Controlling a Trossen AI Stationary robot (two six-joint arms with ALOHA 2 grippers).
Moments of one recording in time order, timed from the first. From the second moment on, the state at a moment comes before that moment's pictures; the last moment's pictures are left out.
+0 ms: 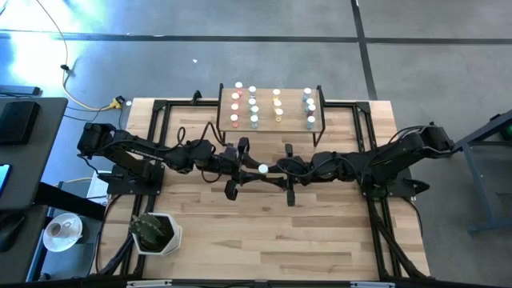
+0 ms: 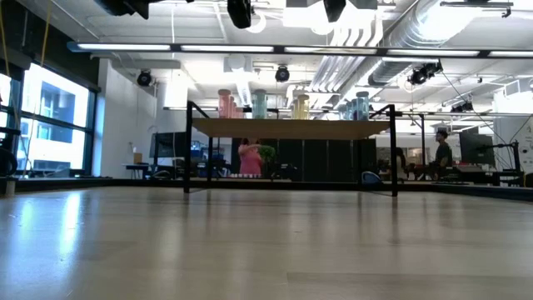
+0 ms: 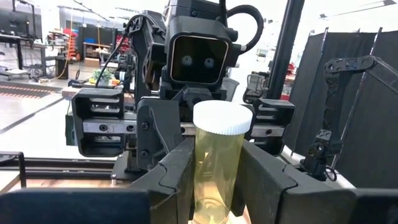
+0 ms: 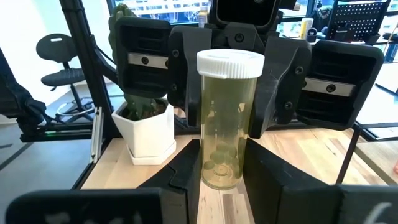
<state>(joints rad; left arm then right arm) 0.04 1.45 0.82 0.73 0.10 -0.15 0.22 1.38 0.90 0.38 0.19 0.07</state>
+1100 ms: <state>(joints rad) 0.04 1.45 0.82 0.71 0.08 -0.12 0.22 1.38 0.90 0.39 0.18 0.07</state>
